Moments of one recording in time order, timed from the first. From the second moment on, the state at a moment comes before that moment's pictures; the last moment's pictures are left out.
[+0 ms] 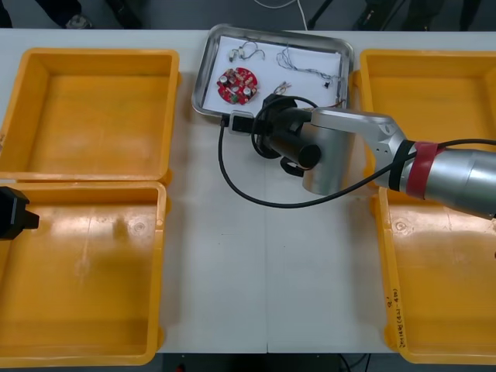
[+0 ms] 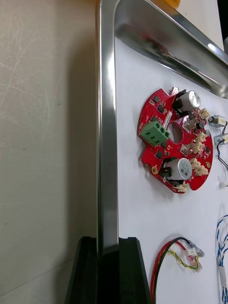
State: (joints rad) right arm -1.12 -0.55 1.27 -1.20 -0.15 0.50 1.47; left arm -0.09 0.80 0.31 -2.32 0.93 1.91 -1.13
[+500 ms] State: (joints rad) right arm -1.14 -0.53 1.27 -1.15 -0.15 0.48 1.47; left arm -0.09 0.80 0.31 -2.32 0.93 1.91 -1.13
